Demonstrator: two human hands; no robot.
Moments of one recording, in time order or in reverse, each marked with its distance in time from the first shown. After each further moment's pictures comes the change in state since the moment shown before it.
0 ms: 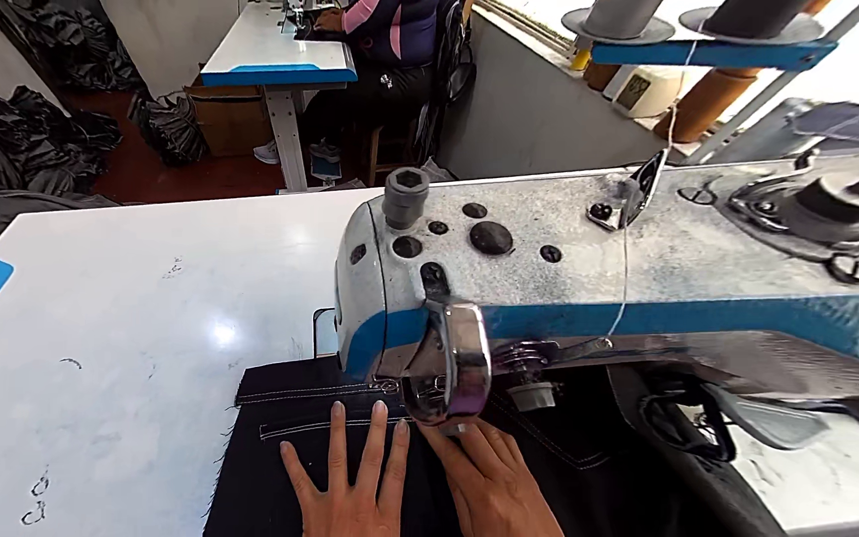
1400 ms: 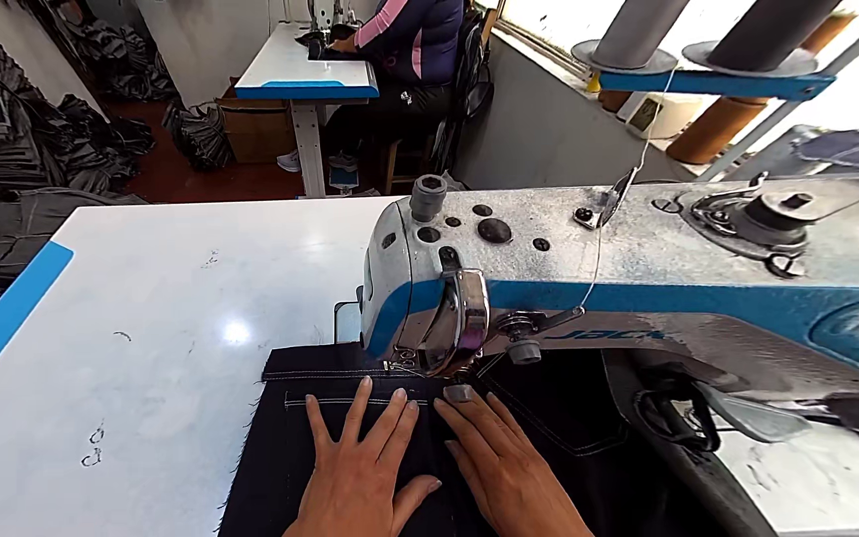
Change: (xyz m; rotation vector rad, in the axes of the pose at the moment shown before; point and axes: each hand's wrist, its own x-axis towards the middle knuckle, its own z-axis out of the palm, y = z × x) left_hand 0.007 -0.021 0.021 -0.039 0.225 0.131; right_hand -0.006 0.020 0.001 0.032 -0.020 -0.080
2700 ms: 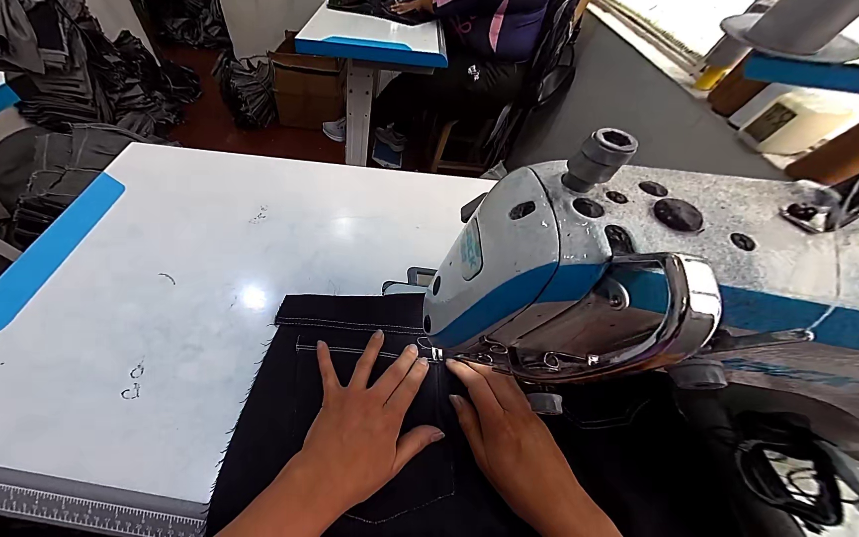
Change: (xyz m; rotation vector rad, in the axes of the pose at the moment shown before) left_hand 0.013 -0.038 -0.007 0.009 -0.065 -0.084; right_hand 0.048 -0.006 0.027 0.007 -0.065 0.005
